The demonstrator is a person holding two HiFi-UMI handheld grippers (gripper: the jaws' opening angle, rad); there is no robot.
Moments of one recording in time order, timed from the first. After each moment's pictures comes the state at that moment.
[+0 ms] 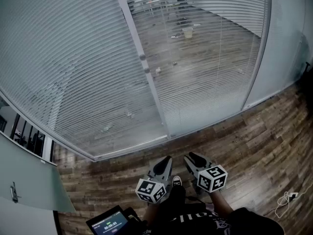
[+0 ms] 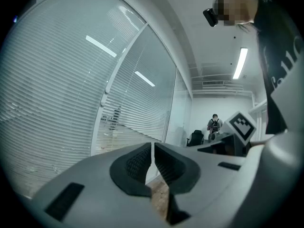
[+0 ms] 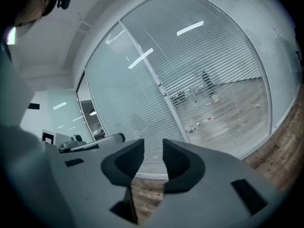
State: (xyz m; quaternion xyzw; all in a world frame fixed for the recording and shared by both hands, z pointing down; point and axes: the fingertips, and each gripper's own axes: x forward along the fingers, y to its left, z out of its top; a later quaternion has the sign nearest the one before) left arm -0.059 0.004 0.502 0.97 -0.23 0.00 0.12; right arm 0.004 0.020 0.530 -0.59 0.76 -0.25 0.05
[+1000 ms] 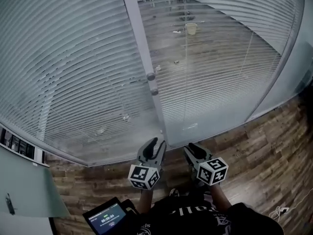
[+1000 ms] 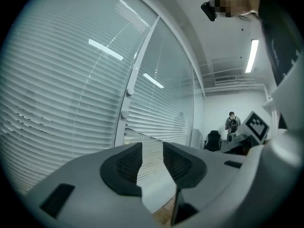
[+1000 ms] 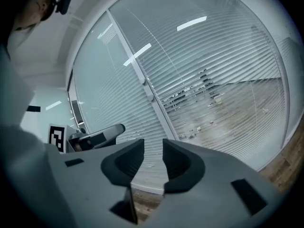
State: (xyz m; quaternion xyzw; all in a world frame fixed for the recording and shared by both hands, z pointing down) left arm -0.013 -0.297 0.482 0.95 -0.29 0.00 0.09; right arm 0.071 -0.241 0.522 -0.59 0.77 -0.25 0.04
